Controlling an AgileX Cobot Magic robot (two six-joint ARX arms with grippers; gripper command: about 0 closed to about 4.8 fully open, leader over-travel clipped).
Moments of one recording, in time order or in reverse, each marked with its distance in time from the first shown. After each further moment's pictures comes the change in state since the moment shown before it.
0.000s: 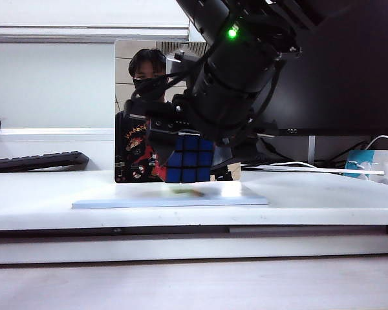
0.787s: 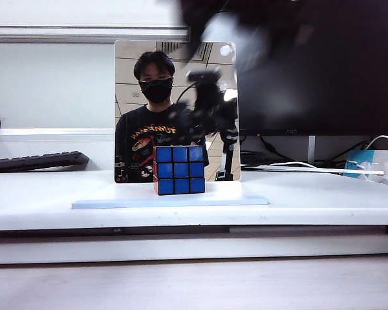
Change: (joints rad) left arm 0.000 0.000 0.000 0.000 0.000 0.000; right arm -0.006 -0.382 0.002 -0.142 0.063 -0.166
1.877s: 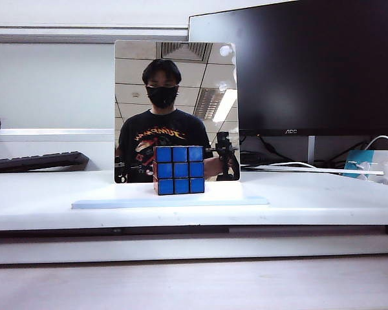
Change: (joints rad) left arm 0.000 0.000 0.000 0.000 0.000 0.000; right arm -0.317 -1.253 -0.412 -0.580 -0.105 -0.218
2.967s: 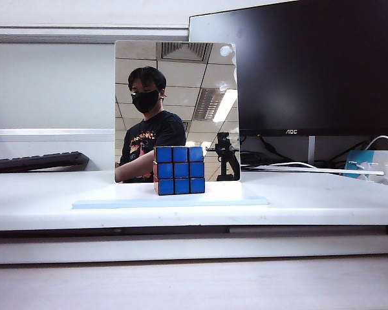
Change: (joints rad) left arm 0.623 0.000 0.000 0.105 -0.160 0.107; right arm 0.000 -0.001 -0.002 -0.027 -0.027 0.071
